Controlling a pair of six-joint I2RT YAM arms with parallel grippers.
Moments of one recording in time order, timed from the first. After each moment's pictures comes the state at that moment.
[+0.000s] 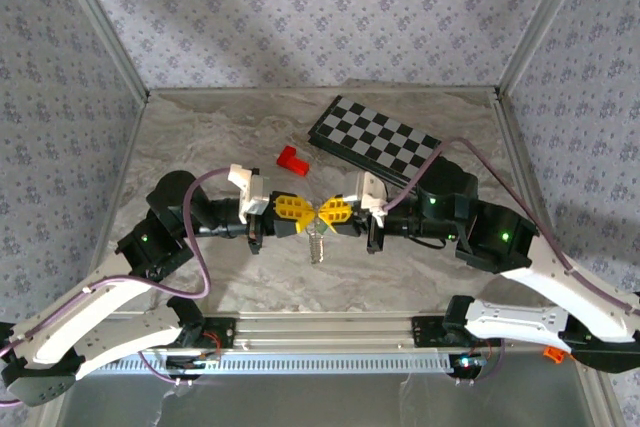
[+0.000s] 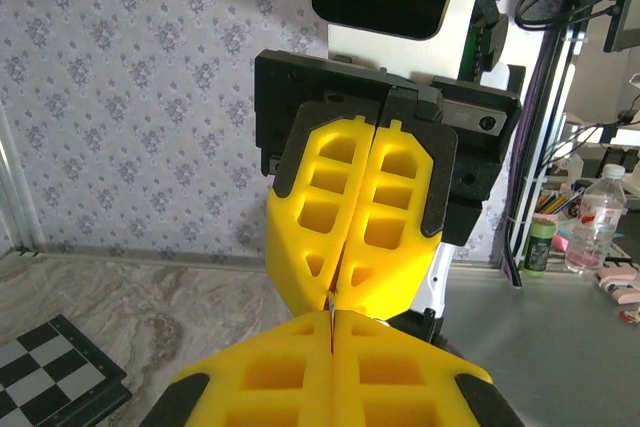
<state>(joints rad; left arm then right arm) -0.91 0.82 0.99 -0.10 0.63 -0.08 1.07 0.96 1.30 -0.55 -0.30 -0.23</state>
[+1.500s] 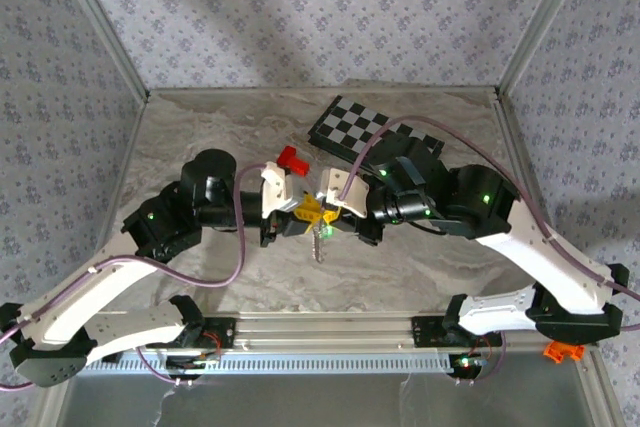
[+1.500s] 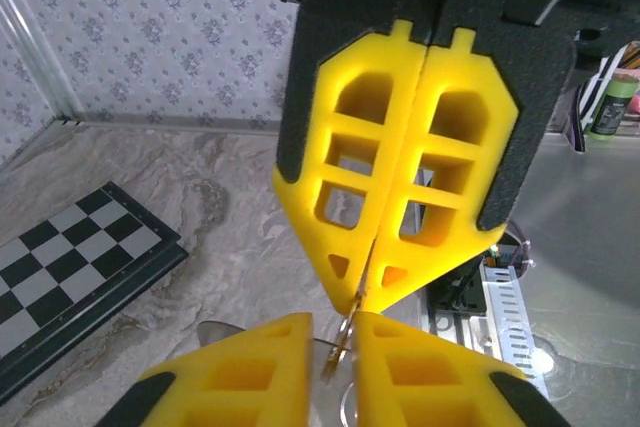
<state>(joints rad) -0.92 0.98 1.20 -0.55 0.52 0.19 1.07 1.24 1.71 -1.14 -0.20 -0.36</state>
